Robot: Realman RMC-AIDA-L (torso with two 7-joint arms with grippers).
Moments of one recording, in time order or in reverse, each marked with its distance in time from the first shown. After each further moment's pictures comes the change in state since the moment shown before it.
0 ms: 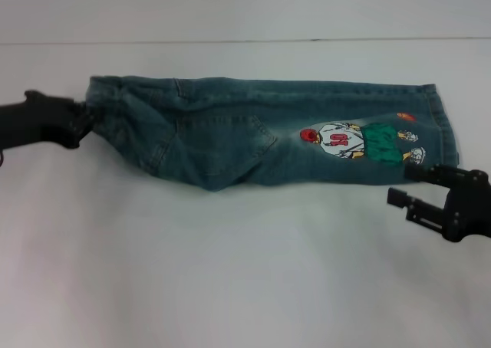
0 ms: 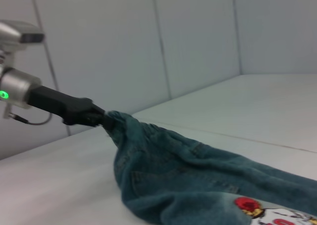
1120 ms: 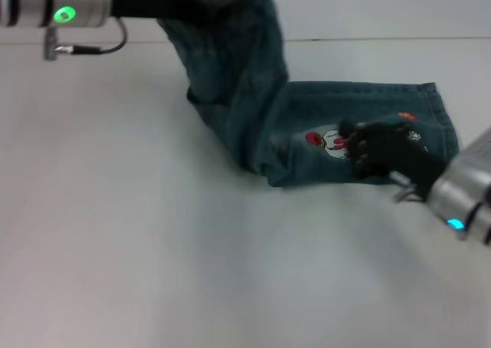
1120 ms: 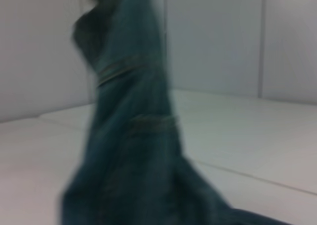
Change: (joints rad) left arm -0.264 -0.072 0.210 0.300 -0.001 0.118 -0.500; right arm 0.277 0.019 0.156 0.545 0.250 0.483 -0.589
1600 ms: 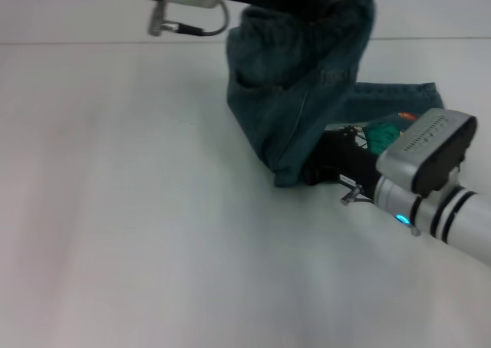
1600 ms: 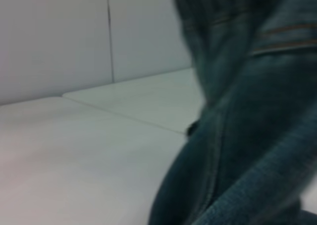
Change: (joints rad) left arm -0.137 -0.008 0.238 -0.078 -0.024 -0.146 -0.089; right arm 0.118 0.007 0.024 0.136 -0.001 0.147 -0.079
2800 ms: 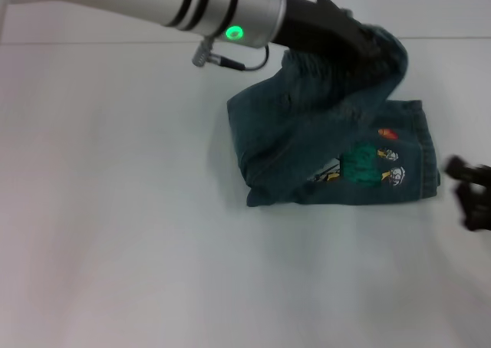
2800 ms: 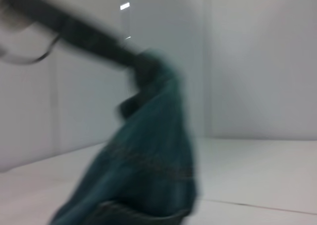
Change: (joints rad) left arm -0.039 -0.005 0.158 -0.122 -0.043 -0.088 0.066; right arm -0.457 -0.020 -0.023 -0.326 0.029 -0.530 0.174
